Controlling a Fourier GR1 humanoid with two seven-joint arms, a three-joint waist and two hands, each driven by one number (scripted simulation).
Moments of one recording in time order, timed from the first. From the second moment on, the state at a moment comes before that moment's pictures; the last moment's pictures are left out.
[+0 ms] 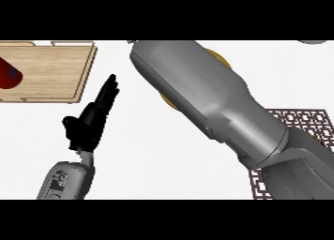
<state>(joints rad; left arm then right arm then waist) -0.23 0.03 -0.08 -1.49 -0.07 0.04 0.09 -1.57 -0.01 0.53 -0.55 0.83 -0.59 1.18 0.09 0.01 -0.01</state>
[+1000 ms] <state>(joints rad) -0.18 0.05 -0.05 -1.53 -0.06 0.05 0.09 -1.36 -0.01 0.49 -0.27 0.81 -0.68 1.05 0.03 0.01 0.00</state>
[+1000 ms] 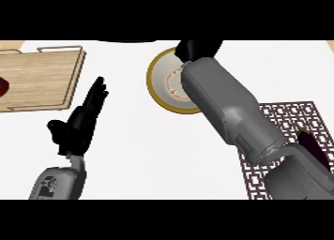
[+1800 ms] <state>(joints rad) -0.17 0.05 -0.04 -1.52 -0.06 0.05 0.08 -1.15 -0.01 0.29 -0.47 0.63 -0.90 0.69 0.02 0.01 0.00</state>
